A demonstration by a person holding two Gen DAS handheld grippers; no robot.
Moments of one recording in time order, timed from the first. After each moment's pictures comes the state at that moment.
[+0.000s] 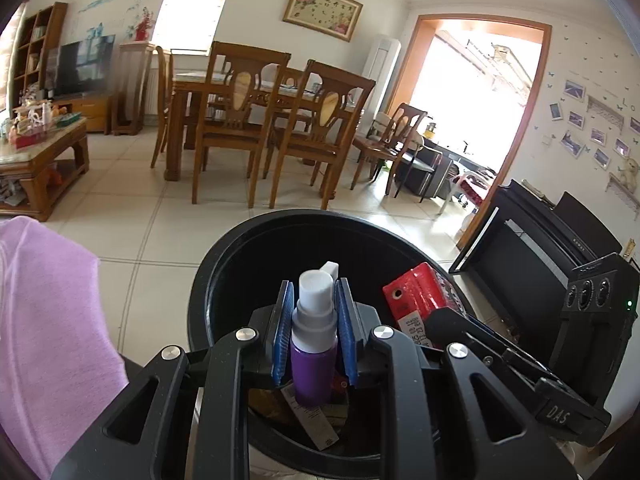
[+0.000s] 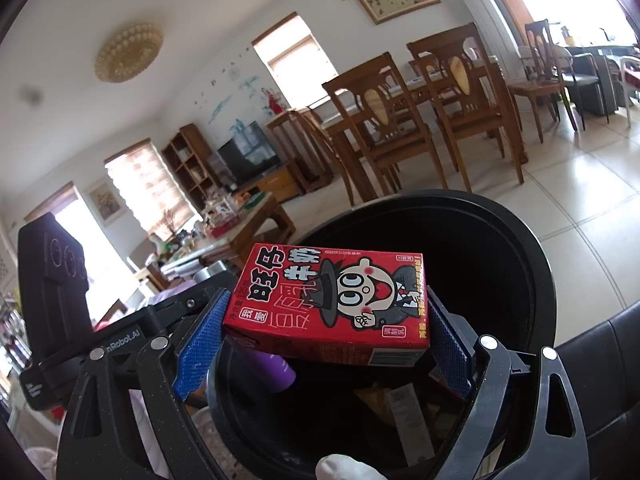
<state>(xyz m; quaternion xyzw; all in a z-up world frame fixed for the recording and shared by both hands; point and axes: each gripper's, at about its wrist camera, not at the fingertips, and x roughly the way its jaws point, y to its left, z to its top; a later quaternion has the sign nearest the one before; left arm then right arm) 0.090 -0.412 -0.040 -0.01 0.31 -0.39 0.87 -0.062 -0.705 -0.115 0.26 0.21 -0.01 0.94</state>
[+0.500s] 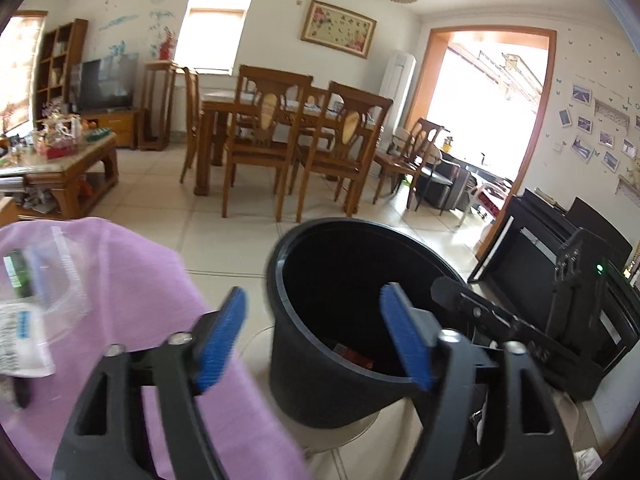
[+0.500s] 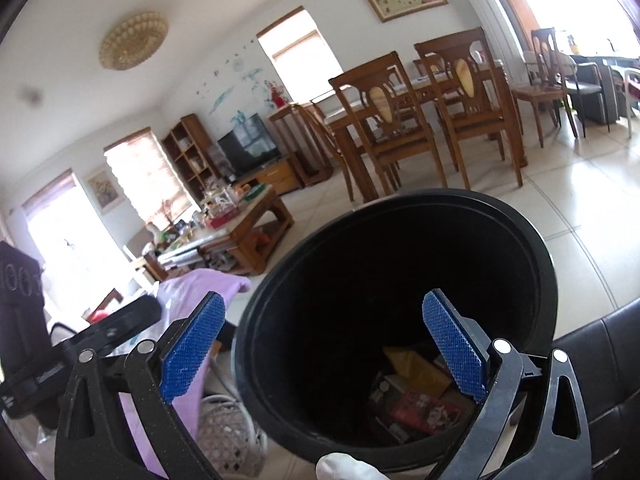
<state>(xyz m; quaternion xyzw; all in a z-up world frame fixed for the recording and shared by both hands) 0.042 -0.334 -0.007 -0.01 0.28 -0.35 0.90 -0.062 -0.672 -0.094 0.24 0.21 -0.01 0.95</state>
